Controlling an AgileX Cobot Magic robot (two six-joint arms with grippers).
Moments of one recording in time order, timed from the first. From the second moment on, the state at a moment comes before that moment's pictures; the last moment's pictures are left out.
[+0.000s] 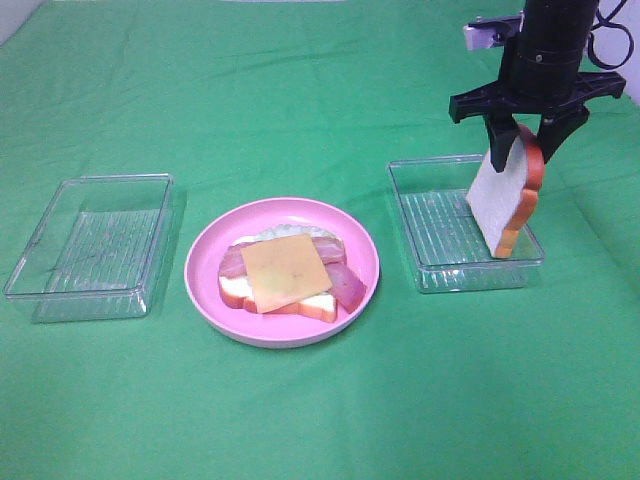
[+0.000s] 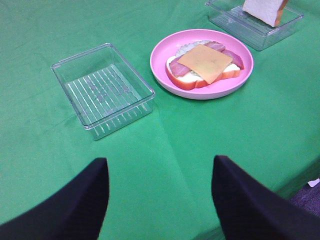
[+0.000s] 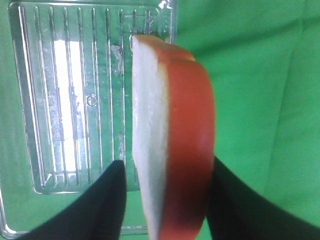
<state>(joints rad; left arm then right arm) -0.57 0.00 -0.50 0.07 1.05 -0.05 0.23 2.13 -1.80 -0.09 1.21 0.13</state>
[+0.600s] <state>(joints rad) -0.57 0.00 -0.50 0.07 1.05 -0.05 0.23 2.12 -1.80 -0.07 1.21 0.12</state>
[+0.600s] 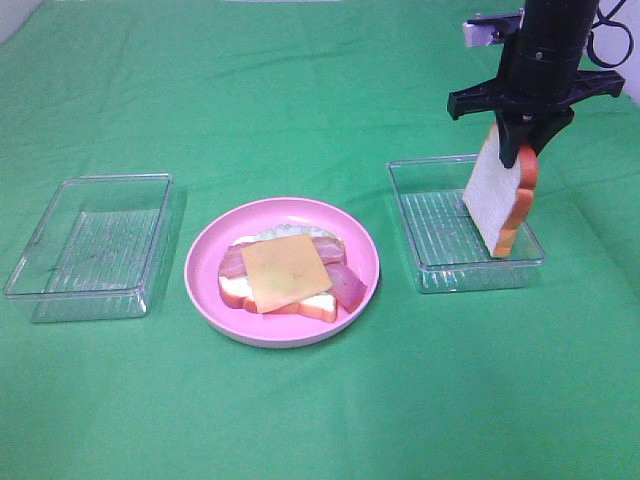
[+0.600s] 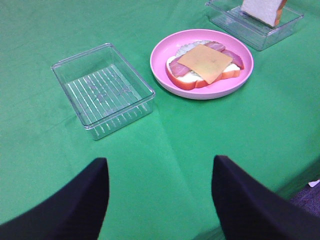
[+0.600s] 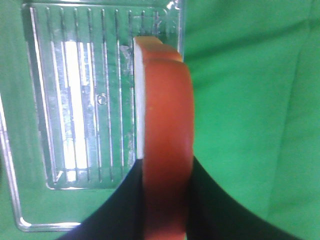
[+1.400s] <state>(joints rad) -0.57 0.00 -0.50 0.07 1.05 -0.05 0.23 1.96 -1.67 0.68 1.16 -0.20</state>
